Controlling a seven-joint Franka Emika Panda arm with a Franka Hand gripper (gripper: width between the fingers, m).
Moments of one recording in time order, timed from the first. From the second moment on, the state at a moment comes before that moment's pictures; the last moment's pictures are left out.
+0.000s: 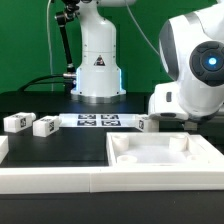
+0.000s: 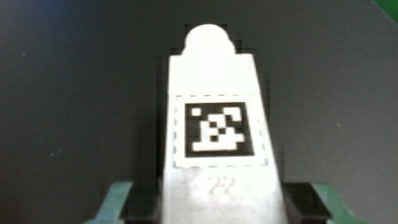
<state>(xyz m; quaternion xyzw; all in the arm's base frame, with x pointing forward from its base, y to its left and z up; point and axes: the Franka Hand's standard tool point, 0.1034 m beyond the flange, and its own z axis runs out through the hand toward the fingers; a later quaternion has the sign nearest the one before) 0.375 0.195 0.007 -0.88 0.09 0.46 0.07</state>
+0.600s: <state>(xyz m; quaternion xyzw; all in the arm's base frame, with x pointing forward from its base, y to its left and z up) 0.404 0.151 0.057 -0.89 0.05 0.44 0.11</state>
